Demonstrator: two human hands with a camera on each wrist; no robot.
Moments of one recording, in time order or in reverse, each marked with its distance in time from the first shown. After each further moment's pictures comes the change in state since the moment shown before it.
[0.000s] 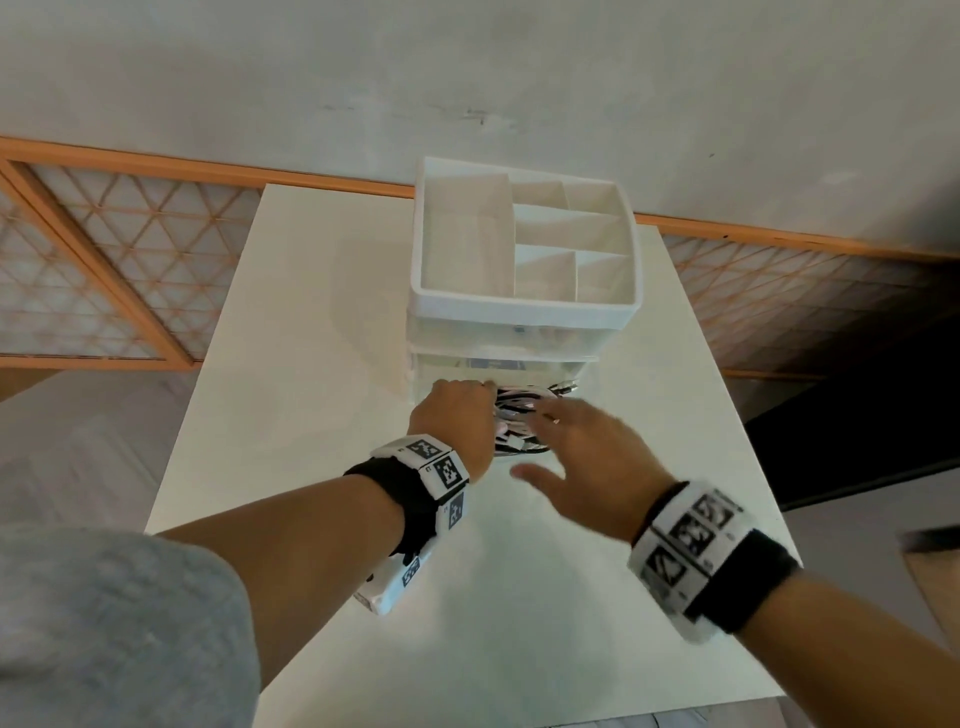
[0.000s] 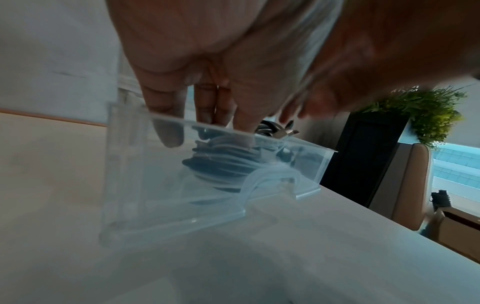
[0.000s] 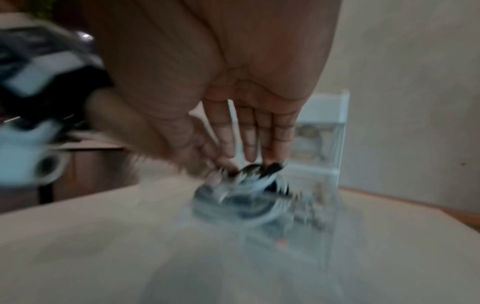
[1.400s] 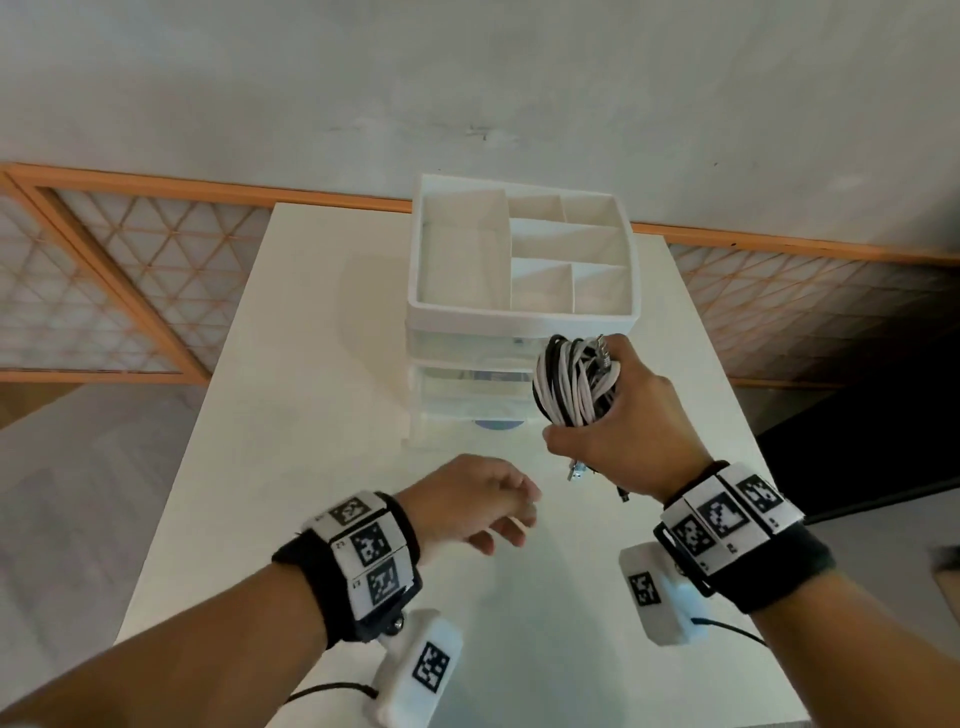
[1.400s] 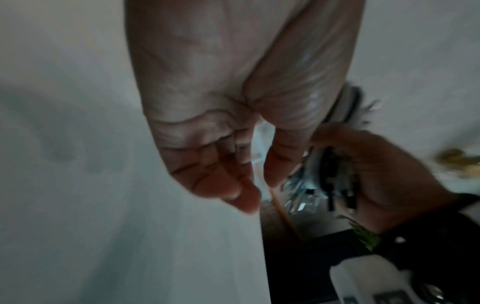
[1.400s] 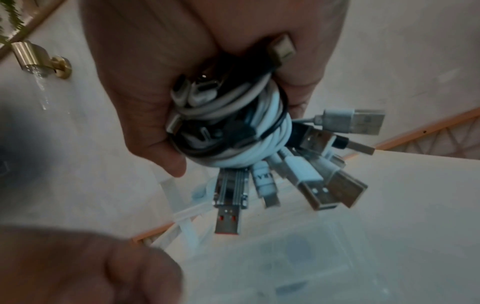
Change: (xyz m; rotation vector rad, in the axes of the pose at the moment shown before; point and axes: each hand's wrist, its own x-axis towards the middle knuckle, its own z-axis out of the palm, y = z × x) left_hand -0.053 0.010 -0.001 -1.132 -0.453 -0.220; right_hand 0.004 0.009 -0.051 0.635 0.225 0.382
